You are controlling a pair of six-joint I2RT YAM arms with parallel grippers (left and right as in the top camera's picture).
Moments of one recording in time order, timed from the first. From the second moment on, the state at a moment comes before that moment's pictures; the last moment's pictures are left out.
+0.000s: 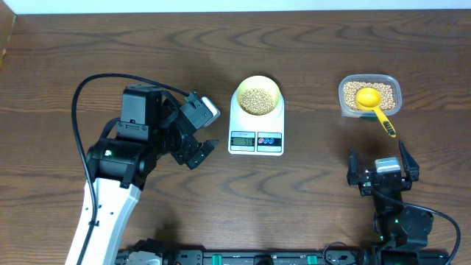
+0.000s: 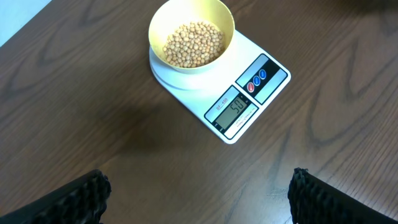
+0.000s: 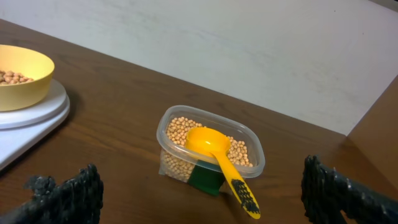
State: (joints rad) left arm -0.19 1.14 1.10 -0.89 0.39 0.61; right arm -0.08 0.01 0.01 -0.06 -0.14 -0.32
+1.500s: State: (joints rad) left arm -0.19 0.60 0.64 -0.31 -0.02 0.08; right arm -0.08 0.01 0.01 -0.06 -0.14 -0.32
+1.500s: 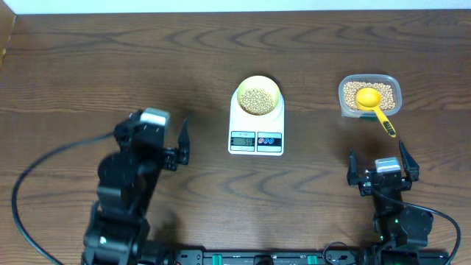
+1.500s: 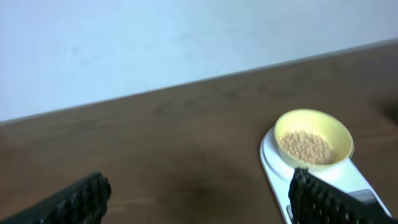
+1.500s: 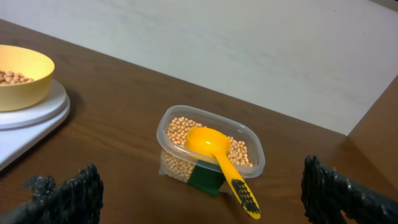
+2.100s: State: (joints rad) left arm -0.13 0.17 0.20 -0.16 -0.08 -0.01; right arm -0.08 0.01 0.01 -0.06 -0.14 -0.32
